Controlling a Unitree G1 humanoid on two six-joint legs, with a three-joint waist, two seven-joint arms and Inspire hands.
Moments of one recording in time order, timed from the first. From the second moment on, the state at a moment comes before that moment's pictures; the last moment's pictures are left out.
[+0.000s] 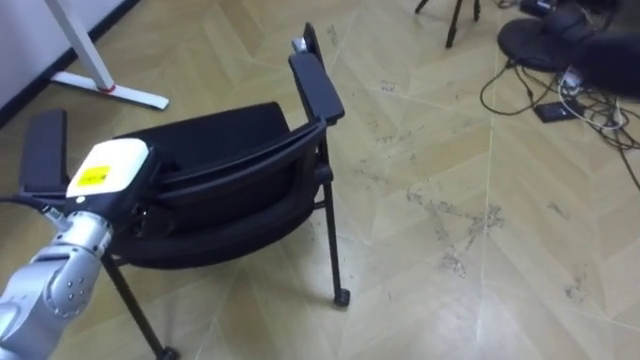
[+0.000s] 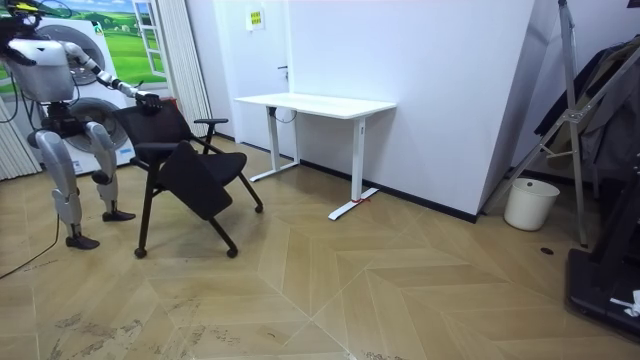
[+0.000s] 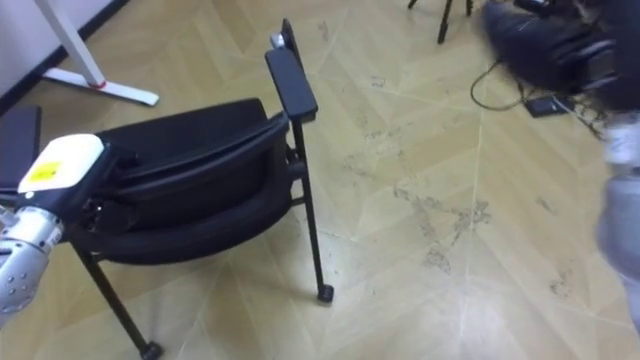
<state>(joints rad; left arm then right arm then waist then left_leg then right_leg) -0.12 0.66 -0.18 0.46 0.66 -0.27 0.21 0.00 -0.76 -0.13 -0.41 -0.47 -0.26 -0.21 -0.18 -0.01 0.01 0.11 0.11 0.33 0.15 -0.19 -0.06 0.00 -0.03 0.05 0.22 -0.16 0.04</state>
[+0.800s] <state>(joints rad) -0.19 0.66 -0.29 0.42 0.68 -0.29 0.18 -0.09 -0.76 0.18 -0.40 -0.48 -0.26 0.12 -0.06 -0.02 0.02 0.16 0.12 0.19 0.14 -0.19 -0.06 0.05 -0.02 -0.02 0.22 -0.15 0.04</state>
